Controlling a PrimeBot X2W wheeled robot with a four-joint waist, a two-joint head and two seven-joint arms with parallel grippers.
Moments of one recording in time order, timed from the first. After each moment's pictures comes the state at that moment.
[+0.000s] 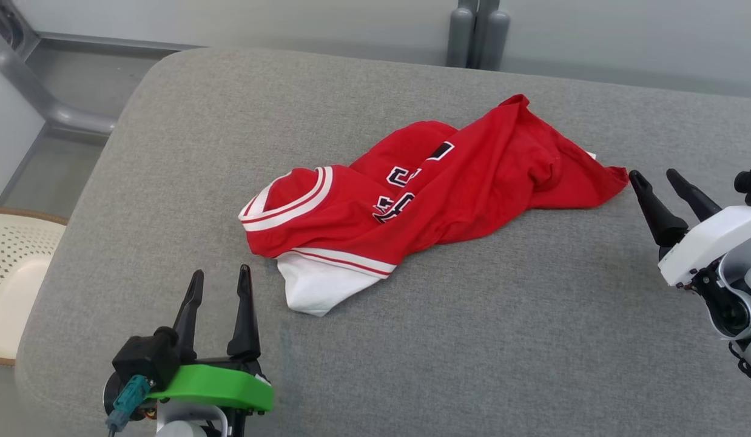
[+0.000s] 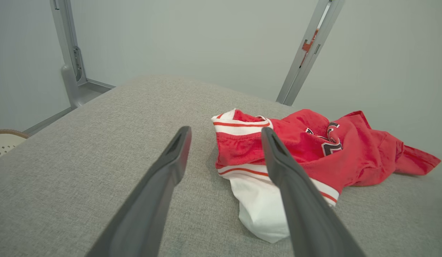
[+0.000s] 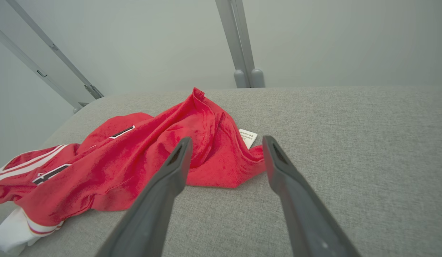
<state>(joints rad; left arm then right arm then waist) -0.07 0.05 -0.16 0.19 -0.38 -0.03 -0.26 -0.59 -0.67 0.71 0.54 1.14 0.13 -0.22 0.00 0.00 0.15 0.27</state>
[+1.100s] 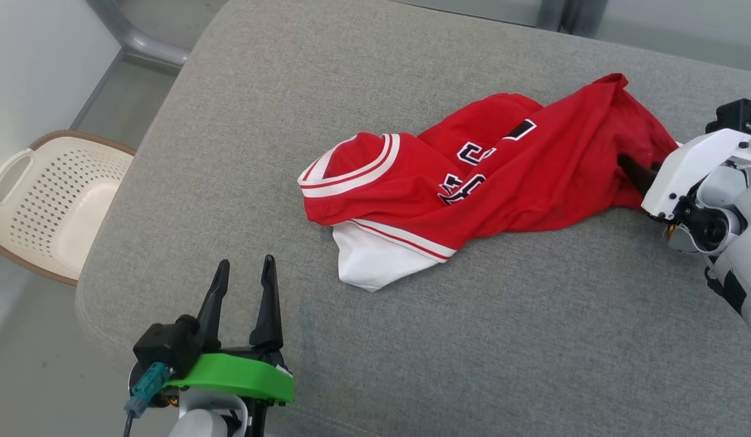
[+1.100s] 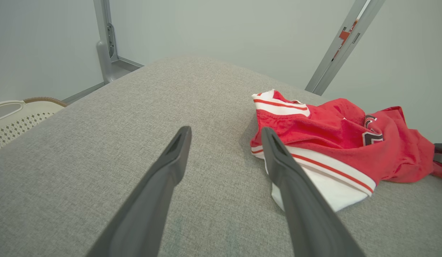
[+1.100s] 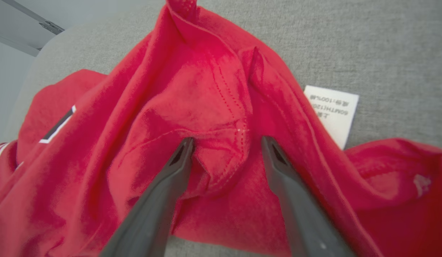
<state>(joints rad) -0.10 0.05 -0.25 0.20 -0.45 0.00 -0.26 -0.94 -0.46 0.76 1.05 1.25 0.13 0.18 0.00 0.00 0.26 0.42</state>
